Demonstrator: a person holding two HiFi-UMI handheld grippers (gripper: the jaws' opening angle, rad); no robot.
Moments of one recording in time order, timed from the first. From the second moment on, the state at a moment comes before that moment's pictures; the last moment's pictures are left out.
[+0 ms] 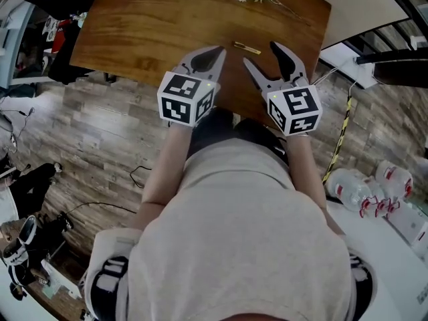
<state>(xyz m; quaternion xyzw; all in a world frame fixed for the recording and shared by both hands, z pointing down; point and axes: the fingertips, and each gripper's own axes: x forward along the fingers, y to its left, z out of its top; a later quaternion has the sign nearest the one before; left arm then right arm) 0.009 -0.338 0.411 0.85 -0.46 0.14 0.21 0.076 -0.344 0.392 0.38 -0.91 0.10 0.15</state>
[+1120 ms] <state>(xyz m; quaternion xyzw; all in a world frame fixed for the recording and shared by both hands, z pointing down) -0.008 -0.337 0.518 0.85 -0.40 0.18 0.31 0.041 -0.390 0.509 0.29 -0.89 0.09 0.34</state>
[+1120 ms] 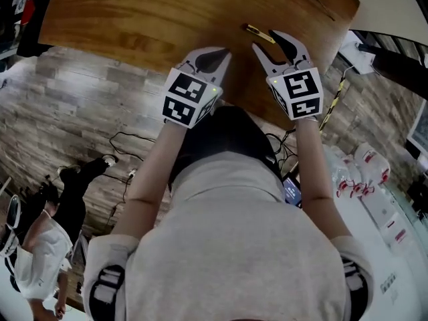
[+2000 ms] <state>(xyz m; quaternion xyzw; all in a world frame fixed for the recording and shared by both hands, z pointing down) -0.012 -0.354 0.547 0.83 -0.41 0.15 0.35 0.029 -0.409 0.595 0.20 -0.87 0.09 0.45</state>
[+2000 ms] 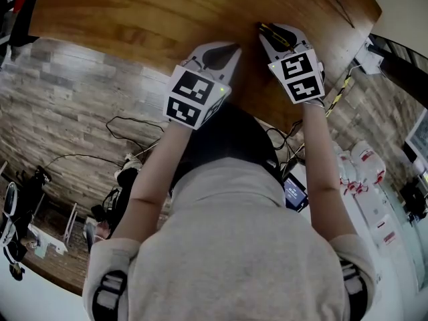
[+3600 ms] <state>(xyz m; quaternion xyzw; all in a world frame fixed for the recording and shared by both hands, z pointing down) 0.029 -0.394 0.425 0.89 -0.37 0.15 0.20 0.079 -0.425 0.396 0.40 -0.89 0.02 0.21</state>
